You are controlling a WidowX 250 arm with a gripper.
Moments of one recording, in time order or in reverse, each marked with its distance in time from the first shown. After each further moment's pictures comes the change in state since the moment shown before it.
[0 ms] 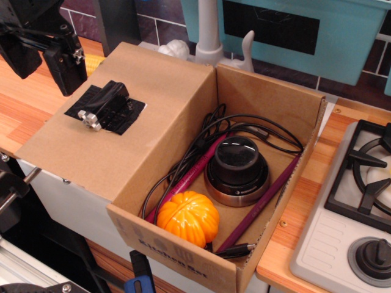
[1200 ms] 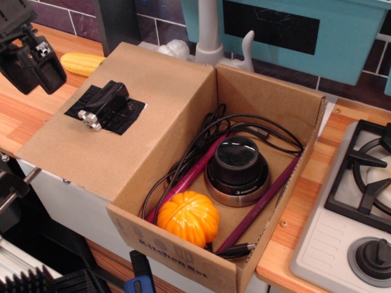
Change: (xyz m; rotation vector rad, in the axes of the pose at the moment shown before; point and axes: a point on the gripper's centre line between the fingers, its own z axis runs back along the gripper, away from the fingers) arm 0.017 0.051 -0.055 -0.439 0.058 -0.030
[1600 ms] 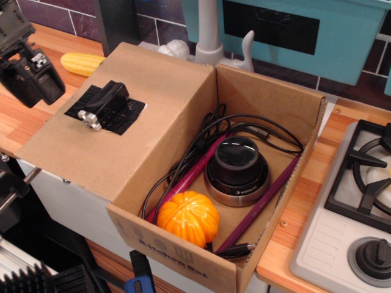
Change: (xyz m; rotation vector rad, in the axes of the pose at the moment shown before) arm -0.009 0.013 -0.010 -0.082 -0.019 0.015
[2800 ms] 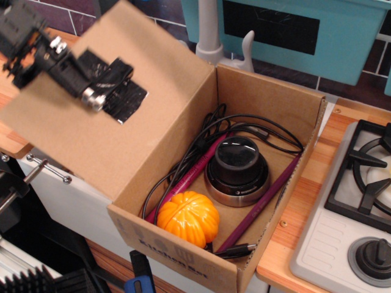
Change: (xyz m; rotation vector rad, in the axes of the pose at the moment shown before) arm 0.005 -0.082 -0.001 -0.179 -0.018 0.098
